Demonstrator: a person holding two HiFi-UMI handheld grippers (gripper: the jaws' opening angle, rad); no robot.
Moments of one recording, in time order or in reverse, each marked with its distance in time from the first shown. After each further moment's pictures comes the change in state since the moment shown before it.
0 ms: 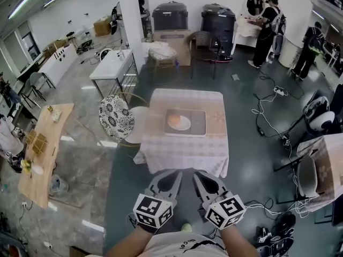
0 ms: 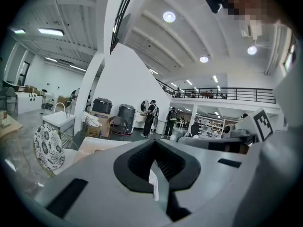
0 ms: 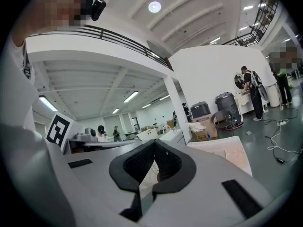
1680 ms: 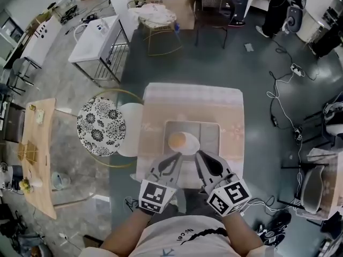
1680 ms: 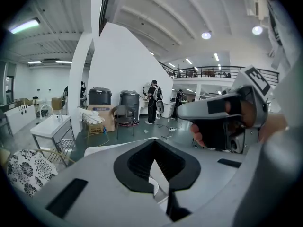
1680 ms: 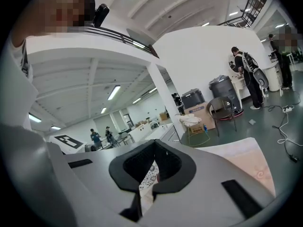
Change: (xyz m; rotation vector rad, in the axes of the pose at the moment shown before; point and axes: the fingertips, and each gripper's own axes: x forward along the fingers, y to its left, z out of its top) left arm 0.297 0.261 0.012 0.125 0.218 0.002; right arm 0.325 -0.232 0.036 0.127 0.095 -0.055
